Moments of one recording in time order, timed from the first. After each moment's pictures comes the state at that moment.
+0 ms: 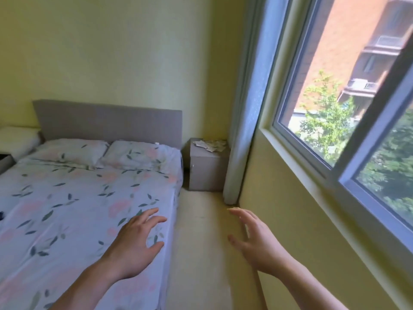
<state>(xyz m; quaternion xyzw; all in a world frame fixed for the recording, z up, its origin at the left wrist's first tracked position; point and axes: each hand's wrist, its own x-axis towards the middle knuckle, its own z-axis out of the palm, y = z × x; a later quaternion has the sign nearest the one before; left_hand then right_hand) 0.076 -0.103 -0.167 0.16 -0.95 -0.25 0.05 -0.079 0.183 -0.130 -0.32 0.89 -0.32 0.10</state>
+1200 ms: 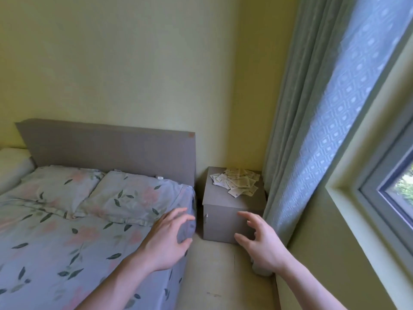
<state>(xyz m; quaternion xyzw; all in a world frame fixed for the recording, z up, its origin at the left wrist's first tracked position) -0.612 -0.374 -0.158 0.20 -0.94 -0.26 0.05 -0.793 -0.153 -0.181 -0.34 0.84 -0.38 0.18</state>
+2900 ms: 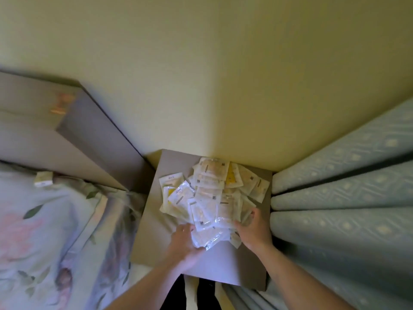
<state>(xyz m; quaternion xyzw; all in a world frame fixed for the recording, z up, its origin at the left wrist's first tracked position) -1.322 -0.596 -0.610 0.43 -0.76 -0.42 -0.24 -1.493 -0.457 -0.574 -0.02 0.89 -0.28 0.36</state>
